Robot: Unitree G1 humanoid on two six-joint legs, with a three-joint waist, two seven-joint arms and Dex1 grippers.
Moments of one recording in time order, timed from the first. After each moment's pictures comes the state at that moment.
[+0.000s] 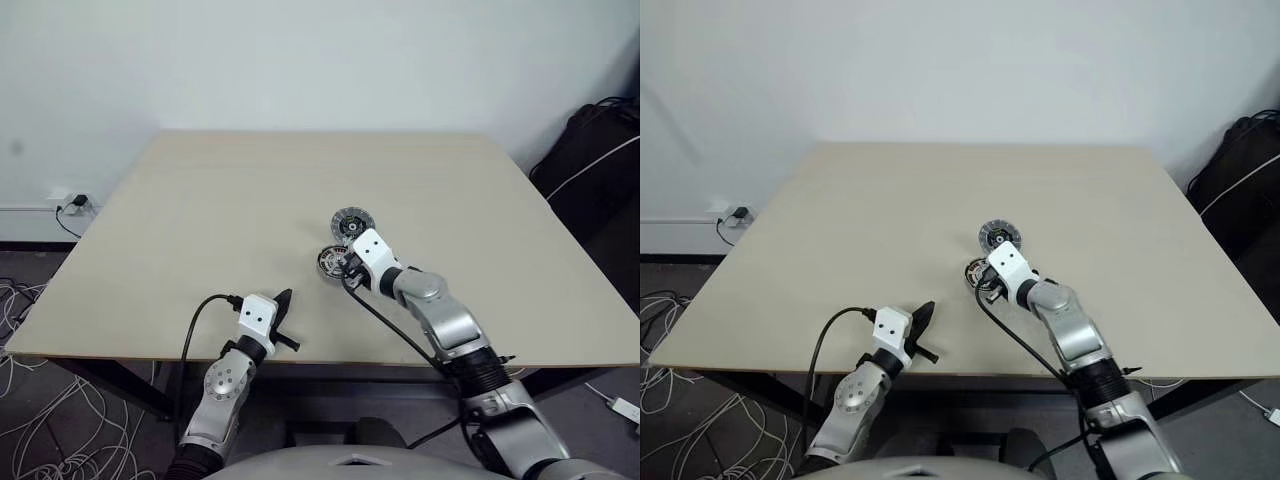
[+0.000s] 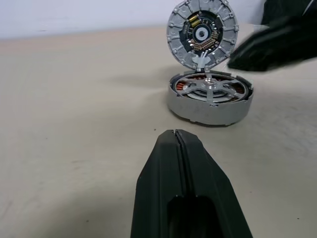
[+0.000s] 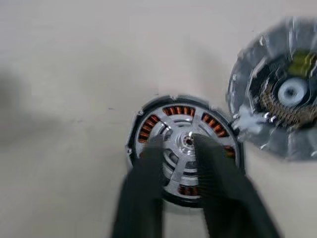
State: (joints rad) left arm 0.13 0.07 -0.22 0.25 -0.02 -0.32 -0.29; right arm -0.32 -0.36 0.30 0.01 -0.03 0.52 0.58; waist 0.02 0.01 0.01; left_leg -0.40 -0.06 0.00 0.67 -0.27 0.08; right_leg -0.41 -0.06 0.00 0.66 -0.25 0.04
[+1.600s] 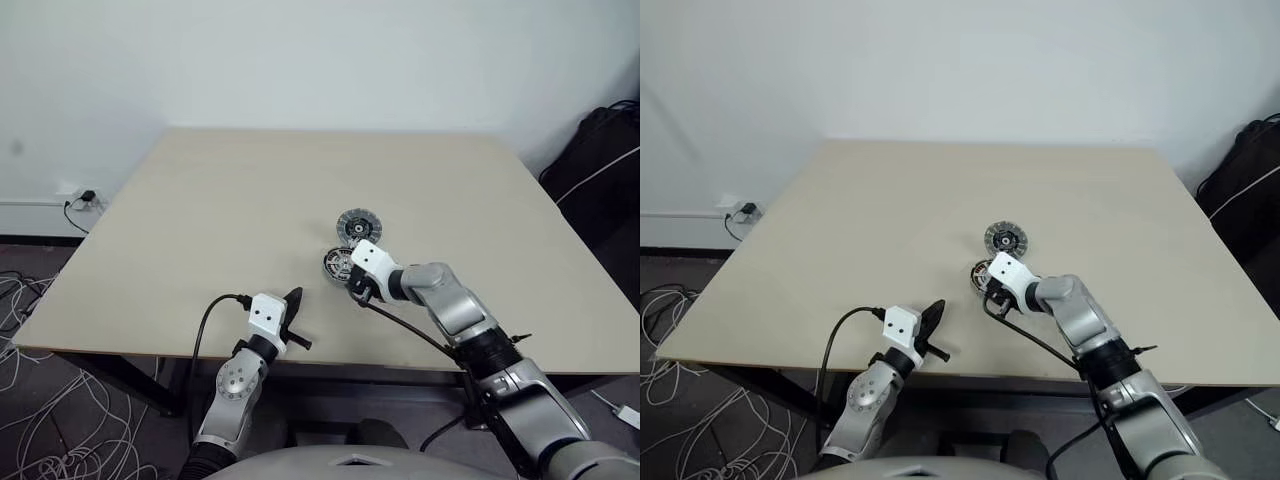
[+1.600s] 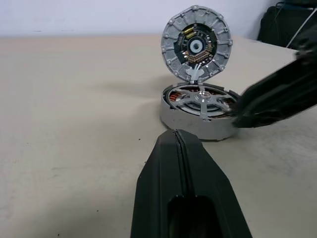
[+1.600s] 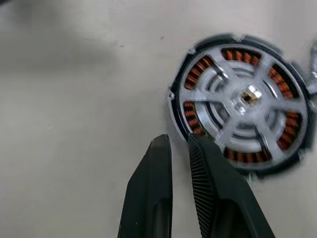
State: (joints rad) left arm 0.12 -0.01 -0.22 0.28 -0.02 -0.33 -0.30; right arm -0.35 -0.45 0.33 0.02 -0.03 0.70 0.80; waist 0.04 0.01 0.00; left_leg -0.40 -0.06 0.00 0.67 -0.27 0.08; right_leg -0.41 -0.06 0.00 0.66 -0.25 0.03
